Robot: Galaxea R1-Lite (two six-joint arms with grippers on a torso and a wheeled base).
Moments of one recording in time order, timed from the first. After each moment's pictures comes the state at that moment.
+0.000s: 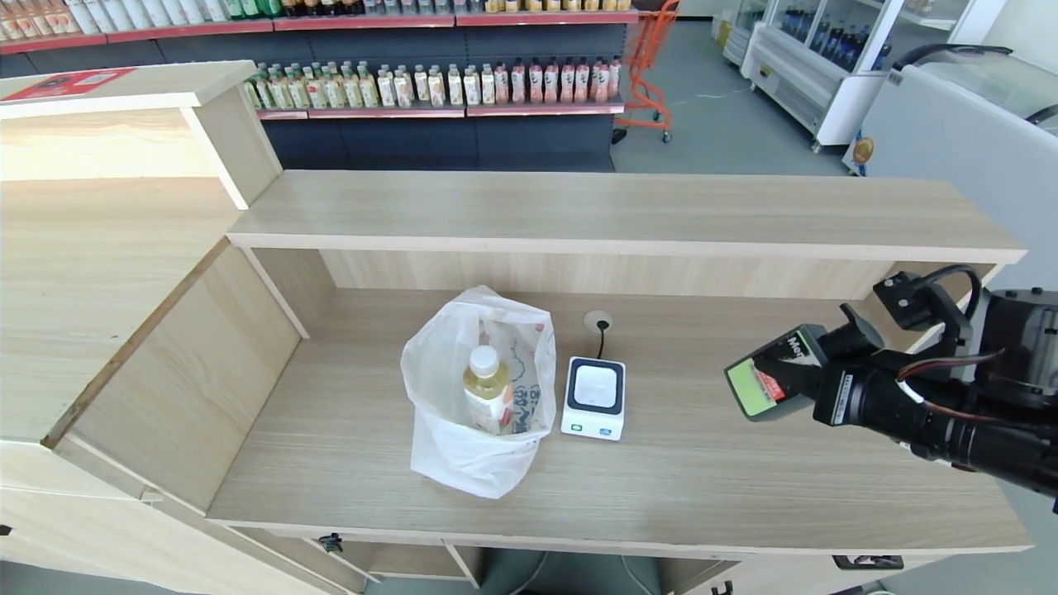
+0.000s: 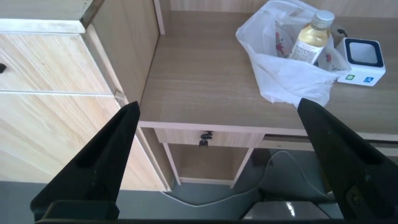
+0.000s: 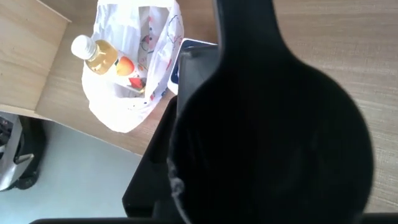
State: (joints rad) left arm 0.00 0.00 0.00 0.00 0.00 0.00; right arm 0.20 1.53 -0.50 -0.78 0.25 0.18
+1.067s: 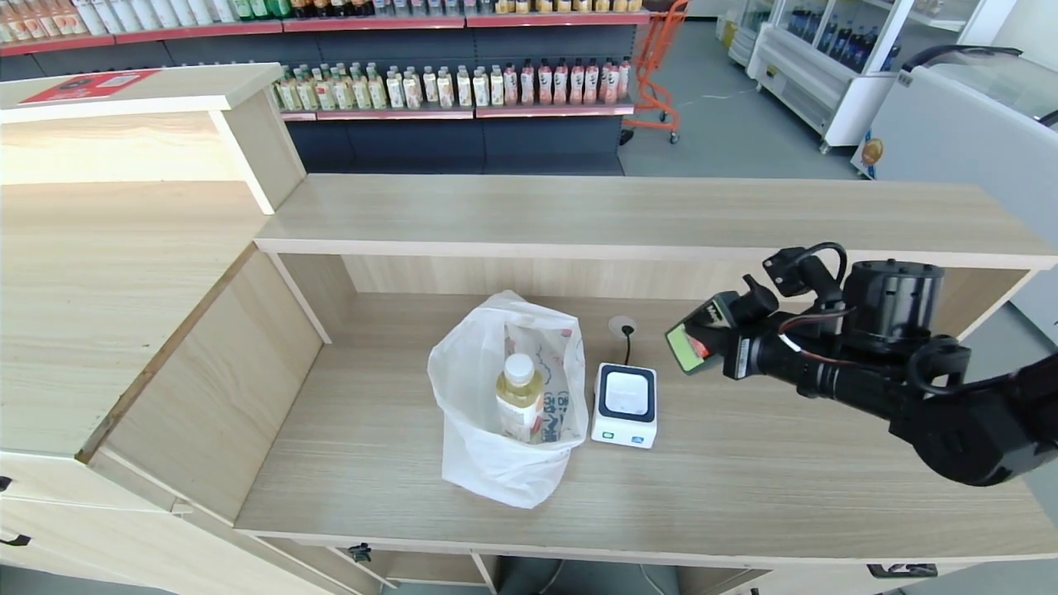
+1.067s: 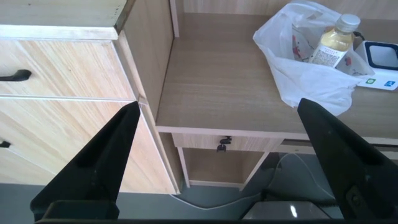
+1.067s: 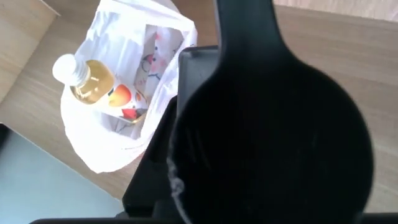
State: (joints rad) left arm 0.00 0.00 0.00 0.00 0.00 0.00; right arm 0.27 1.86 -0.78 -0.91 0.25 0.01
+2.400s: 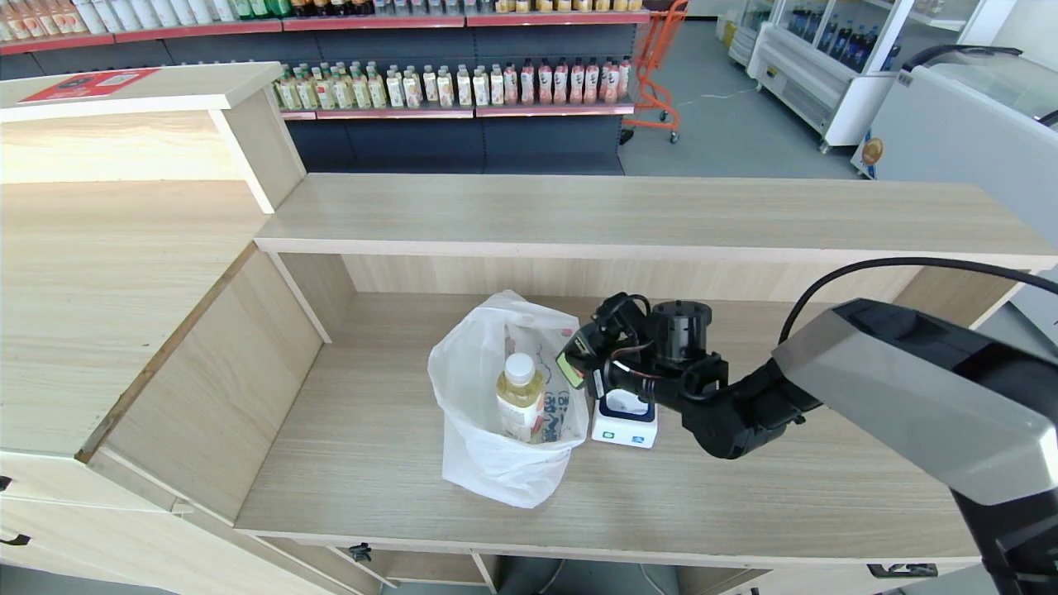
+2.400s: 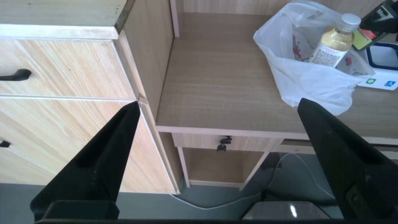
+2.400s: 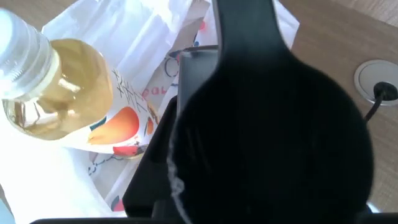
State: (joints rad) left arm 0.00 0.00 0.00 0.00 0.00 0.00; right arm 0.47 2.39 -1.29 -0.90 0.20 -0.16
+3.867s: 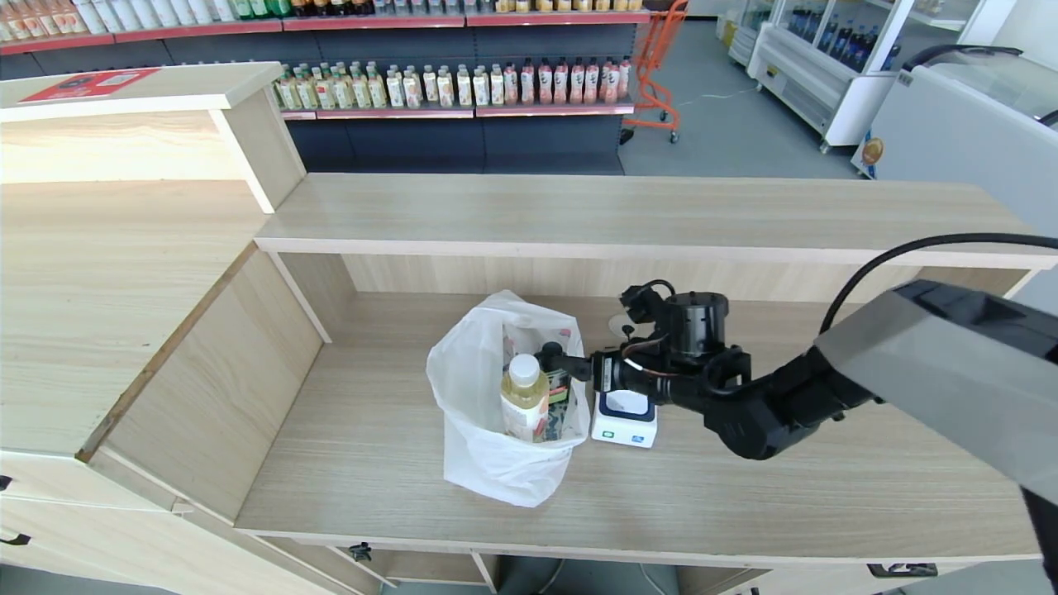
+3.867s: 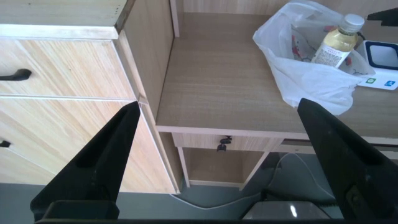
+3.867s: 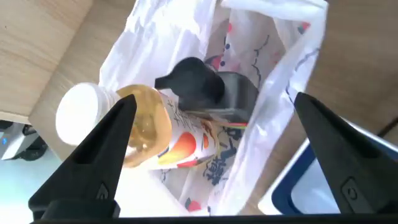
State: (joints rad) left arm 0.00 0.00 0.00 0.00 0.00 0.00; right arm 0.47 2.24 -1.14 -0.83 0.21 0.18
